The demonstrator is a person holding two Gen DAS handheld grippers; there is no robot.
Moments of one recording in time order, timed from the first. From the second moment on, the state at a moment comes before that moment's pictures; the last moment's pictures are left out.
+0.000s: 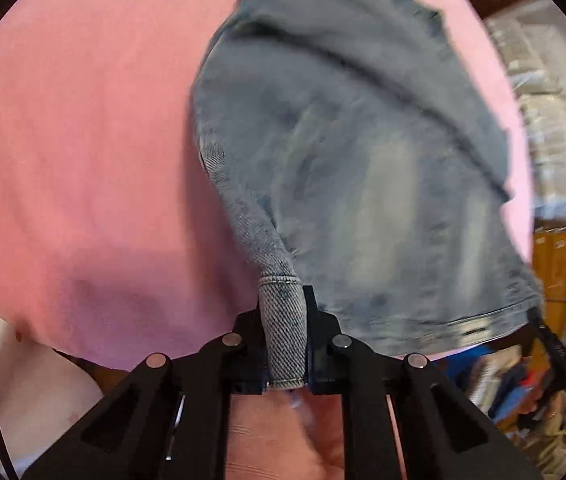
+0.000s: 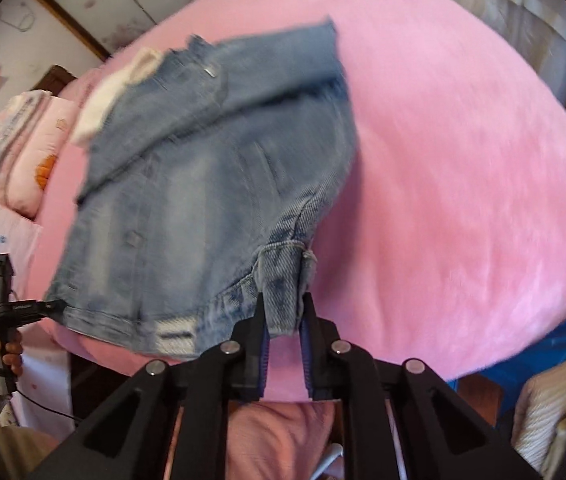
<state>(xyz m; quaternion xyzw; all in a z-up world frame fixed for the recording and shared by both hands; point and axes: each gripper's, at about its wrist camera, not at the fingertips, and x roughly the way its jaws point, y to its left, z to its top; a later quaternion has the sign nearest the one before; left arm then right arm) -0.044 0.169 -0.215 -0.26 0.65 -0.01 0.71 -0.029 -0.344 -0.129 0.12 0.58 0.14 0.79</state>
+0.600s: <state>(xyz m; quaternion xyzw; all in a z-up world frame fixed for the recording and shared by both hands) 0.216 0.238 -0.162 -0.40 0.52 0.13 0.74 0.254 -0.350 -0.082 0.23 0.51 0.15 0.81</state>
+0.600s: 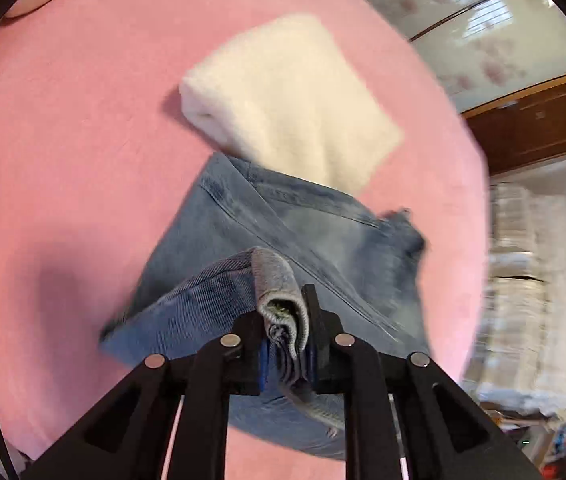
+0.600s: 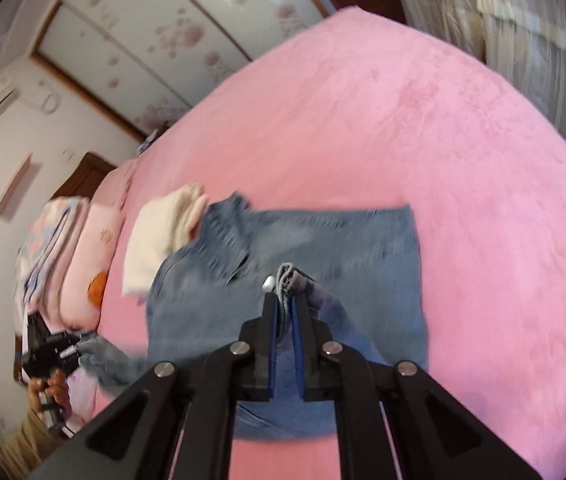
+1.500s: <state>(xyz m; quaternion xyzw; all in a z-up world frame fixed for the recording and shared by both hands) 0.299 0.246 -0.264 -0.13 0.59 0.02 0.80 0.353 -0.283 -0.226 0.07 0.59 0.14 0.79</state>
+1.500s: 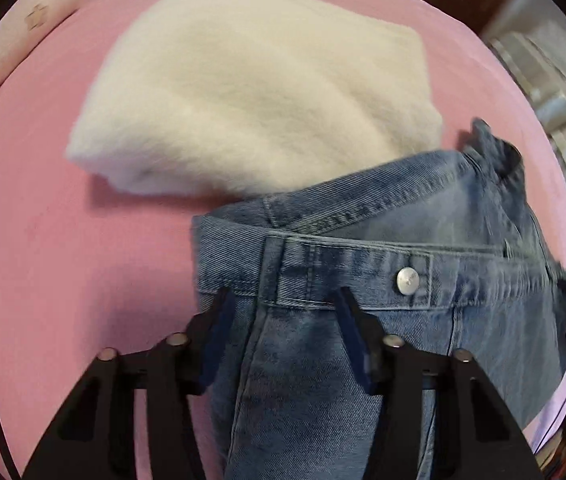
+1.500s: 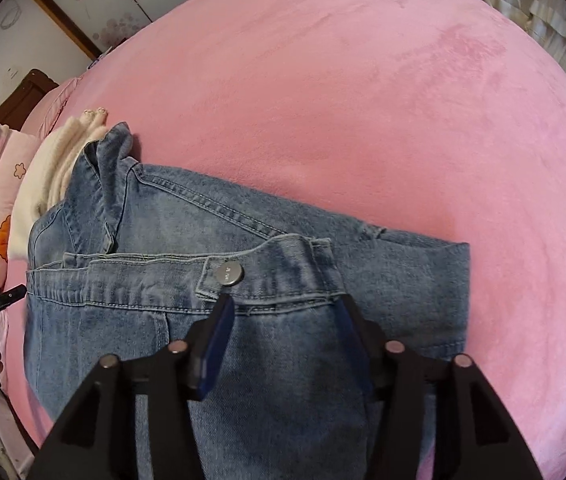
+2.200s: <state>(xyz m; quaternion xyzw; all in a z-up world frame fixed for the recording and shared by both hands) 0.306 0.260 -0.285 -0.16 0.61 -0.05 0.78 0.350 -0.270 -0.242 0.00 0.59 0.12 0.80</state>
